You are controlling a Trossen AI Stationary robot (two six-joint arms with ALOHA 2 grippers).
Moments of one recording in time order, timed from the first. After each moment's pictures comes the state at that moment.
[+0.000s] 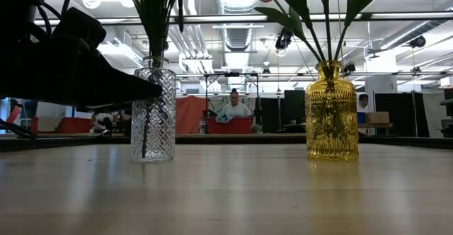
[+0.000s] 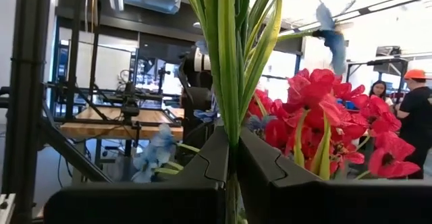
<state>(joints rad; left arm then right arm) -0.54 1.97 0.28 1.57 -0.82 -0.09 0.55 2.09 1.27 1.34 0.83 -0.51</state>
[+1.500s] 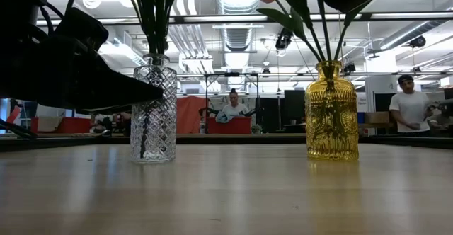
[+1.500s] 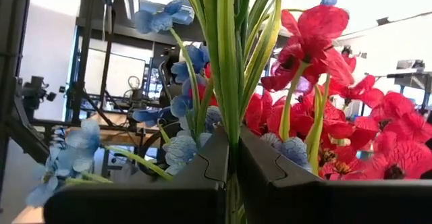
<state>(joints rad) -0.54 1.97 0.29 1.54 -0.77 -0.09 0.37 2.09 1.22 1.34 0.59 -0.43</state>
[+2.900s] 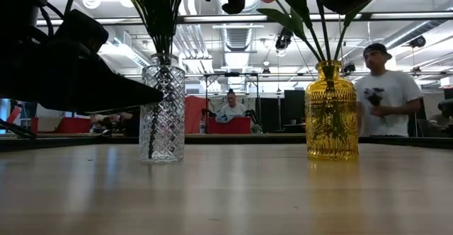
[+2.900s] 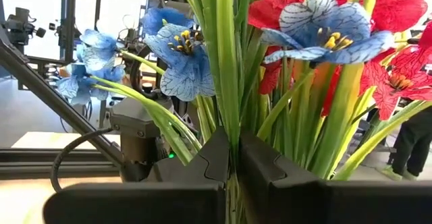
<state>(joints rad) -0.54 1.97 0.29 1.53 -0.80 -0.09 0.36 2.09 1.22 1.07 0.65 -0.30</state>
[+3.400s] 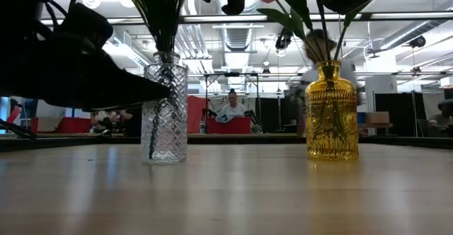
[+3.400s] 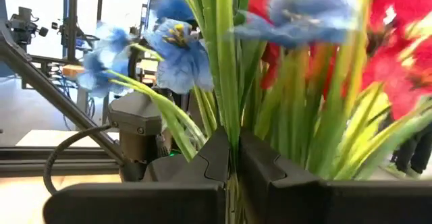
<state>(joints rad) -0.54 1.97 0.33 1.51 -0.77 -0.06 0.36 2.09 1.22 1.06 0.65 -0.29</state>
